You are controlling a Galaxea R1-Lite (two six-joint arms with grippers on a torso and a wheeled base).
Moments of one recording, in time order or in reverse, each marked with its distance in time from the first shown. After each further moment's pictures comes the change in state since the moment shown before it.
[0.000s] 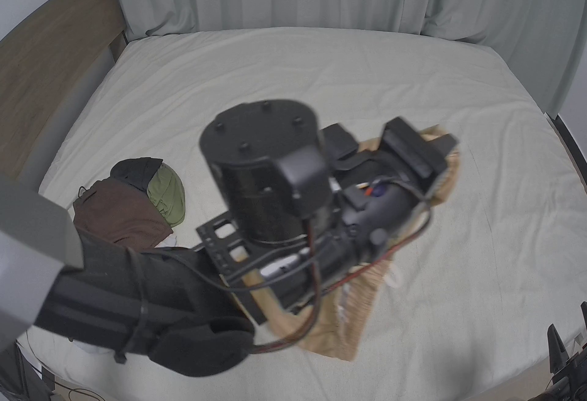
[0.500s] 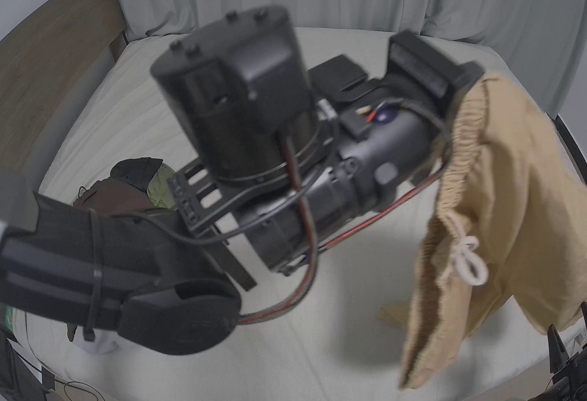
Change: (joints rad) left arm -0.008 -0.038 -0.141 0.029 -0.066 -0.045; right arm 0.000 0.000 0.000 0.000 0.000 0.000
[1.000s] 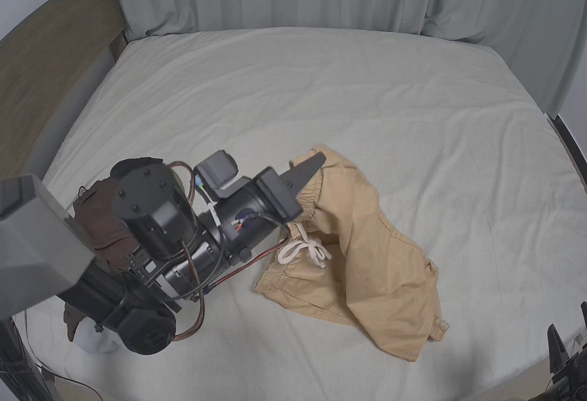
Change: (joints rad) left arm 0.306 0.063 0.534 -0.495 -0.051 0.445; right arm -0.001 0.000 0.000 0.000 0.000 0.000
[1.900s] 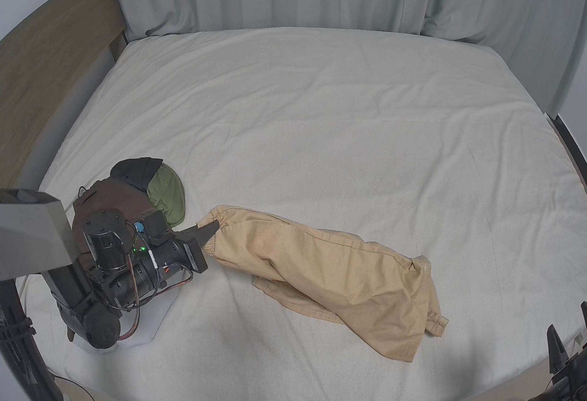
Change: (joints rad) left arm 0.392 0.093 0.328 -0.051 -0.117 0.537; right arm 0.002 0.000 0.000 0.000 0.003 -0.012
